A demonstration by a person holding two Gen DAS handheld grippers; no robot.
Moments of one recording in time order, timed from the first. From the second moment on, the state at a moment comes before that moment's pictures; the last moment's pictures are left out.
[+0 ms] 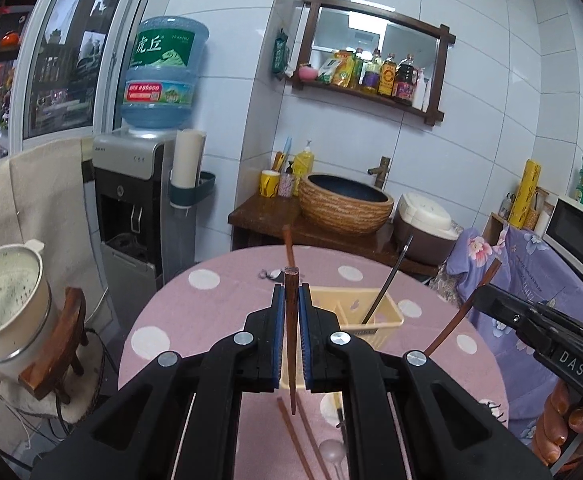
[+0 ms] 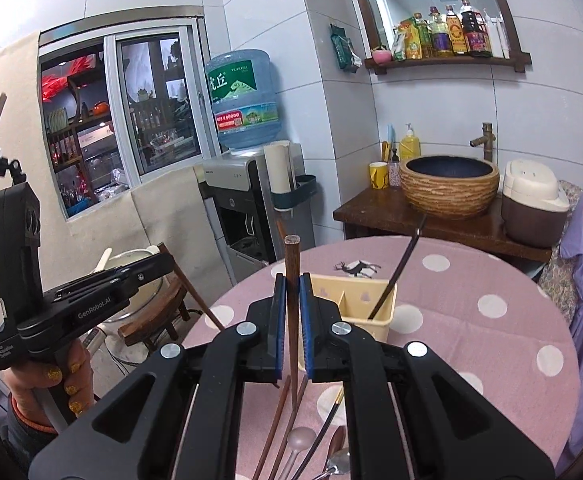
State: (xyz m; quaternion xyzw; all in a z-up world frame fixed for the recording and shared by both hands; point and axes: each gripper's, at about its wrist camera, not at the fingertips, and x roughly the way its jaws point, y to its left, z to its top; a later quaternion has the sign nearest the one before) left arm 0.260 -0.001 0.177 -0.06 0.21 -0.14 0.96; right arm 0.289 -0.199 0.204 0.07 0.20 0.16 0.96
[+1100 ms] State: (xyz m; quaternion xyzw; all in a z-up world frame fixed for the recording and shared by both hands) left arm 0.374 -0.055 0.141 -0.07 0.28 -0.11 0.95; right arm 0.400 -0.228 0.180 0.06 0.24 0.06 0.97
